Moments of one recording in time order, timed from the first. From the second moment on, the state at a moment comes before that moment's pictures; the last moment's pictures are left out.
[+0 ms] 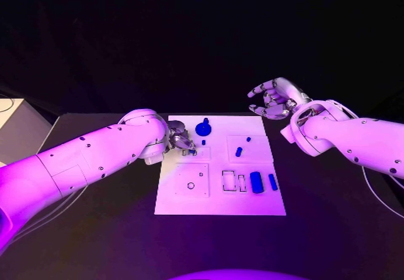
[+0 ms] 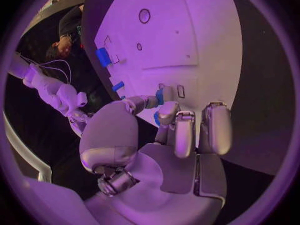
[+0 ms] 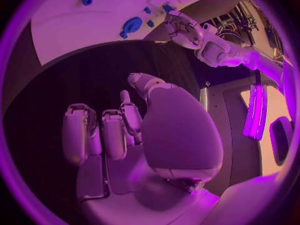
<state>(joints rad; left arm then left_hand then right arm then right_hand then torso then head) 1.22 -0.49 0.09 1.20 -1.19 0.21 -0.50 0.96 -0.10 0.71 0.13 0.60 0.90 0.05 0.71 0.59 1.27 -0.02 1.30 0.96 1.47 -0.07 1.56 1.31 0.07 1.42 0.03 1.43 1.31 1.34 -0.87 -0.11 1.41 -1.04 -0.60 0.06 1.40 -0.27 0.47 0.16 0.35 0.92 0.16 0.17 0.31 1.34 0.06 1.31 1.26 1.47 -0.02 1.45 1.31 0.05 1.47 0.08 1.37 1.31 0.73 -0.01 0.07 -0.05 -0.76</state>
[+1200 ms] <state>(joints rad) 1.22 -0.49 0.08 1.20 -1.16 0.23 -0.50 0.97 -0.08 0.81 0.03 0.59 0.92 0.05 0.71 0.59 1.27 -0.02 1.30 0.96 1.47 -0.07 1.56 1.31 0.07 1.42 0.03 1.43 1.31 1.34 -0.86 -0.11 1.40 -1.04 -0.60 0.06 1.40 -0.27 0.47 0.16 0.36 0.92 0.16 0.17 0.31 1.34 0.06 1.31 1.26 1.46 -0.02 1.45 1.31 0.05 1.47 0.08 1.37 1.31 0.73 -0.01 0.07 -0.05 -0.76</state>
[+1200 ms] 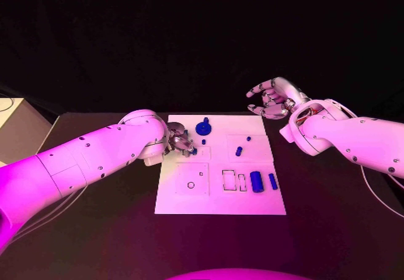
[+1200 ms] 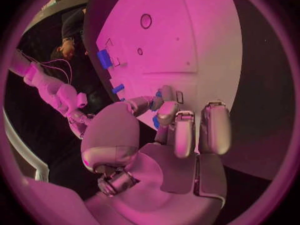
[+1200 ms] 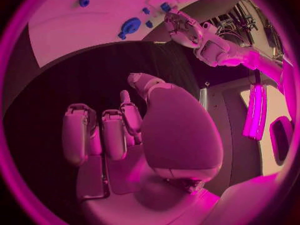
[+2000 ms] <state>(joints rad) 1.22 -0.50 0.08 1.20 -1.10 0.23 -0.50 0.95 -0.09 0.80 0.02 0.60 0.91 0.06 0.69 0.61 1.27 -0.02 1.30 0.96 1.47 -0.07 1.56 1.31 0.07 1.42 0.03 1.43 1.31 1.34 -0.86 -0.11 1.40 -1.04 -0.59 0.06 1.40 -0.27 0.47 0.16 0.36 0.92 0.16 0.17 0.31 1.34 0.06 1.31 1.26 1.47 -0.02 1.45 1.31 0.05 1.47 0.08 1.37 1.31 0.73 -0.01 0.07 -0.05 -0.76</state>
